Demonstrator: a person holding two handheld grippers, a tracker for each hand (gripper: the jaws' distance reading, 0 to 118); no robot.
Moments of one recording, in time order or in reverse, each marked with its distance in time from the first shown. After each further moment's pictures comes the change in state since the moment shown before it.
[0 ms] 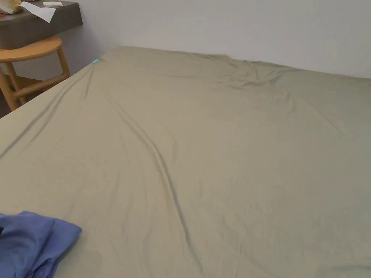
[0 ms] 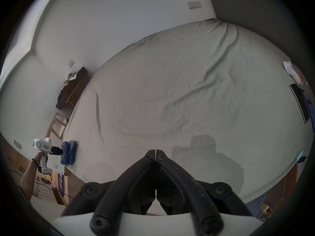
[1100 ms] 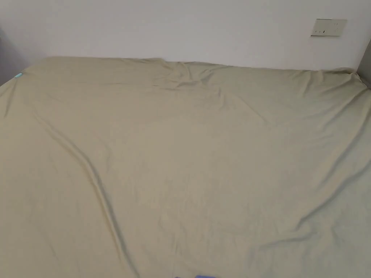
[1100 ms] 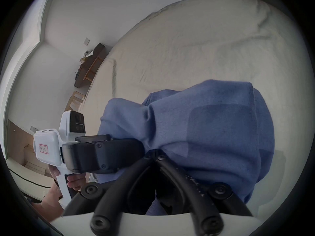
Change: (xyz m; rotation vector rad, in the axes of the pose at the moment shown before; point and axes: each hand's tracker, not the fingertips) left arm 0.329 -0.074 0.131 0.058 -1.403 0.038; right arm -0.030 -0.043 -0.098 -0.236 0.221 0.049
